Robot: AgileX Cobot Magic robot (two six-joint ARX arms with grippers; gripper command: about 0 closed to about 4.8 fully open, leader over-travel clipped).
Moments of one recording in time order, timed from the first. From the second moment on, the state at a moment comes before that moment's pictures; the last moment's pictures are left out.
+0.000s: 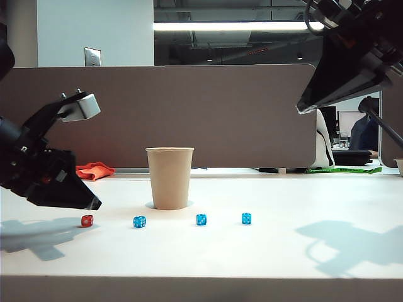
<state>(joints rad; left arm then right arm) -0.30 1.40 0.39 0.40 0.36 0.32 0.50 0.99 0.65 -0.23 -0.20 -0.03</state>
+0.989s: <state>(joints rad) -0.30 1.43 0.39 0.37 0.33 0.34 0.50 0.99 0.65 -0.24 -0.20 -0.03</state>
